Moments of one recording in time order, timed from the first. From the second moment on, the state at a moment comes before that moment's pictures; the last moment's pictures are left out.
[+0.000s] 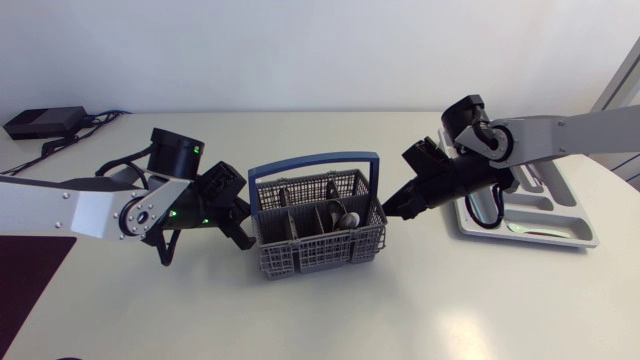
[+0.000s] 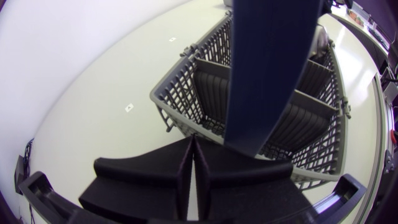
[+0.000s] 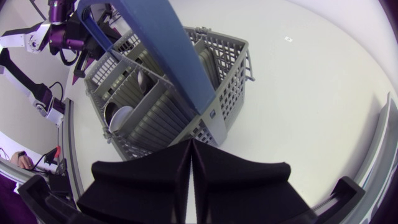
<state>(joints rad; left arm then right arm) -0.35 1.62 0.77 0.06 0.17 0.45 0.19 1.77 1.08 -0.48 -0.64 -0.48</state>
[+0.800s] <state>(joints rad) -0.27 1.22 0.72 -0.15 0.34 0.49 0.26 1.33 0.94 -0.51 -0.54 -0.38</state>
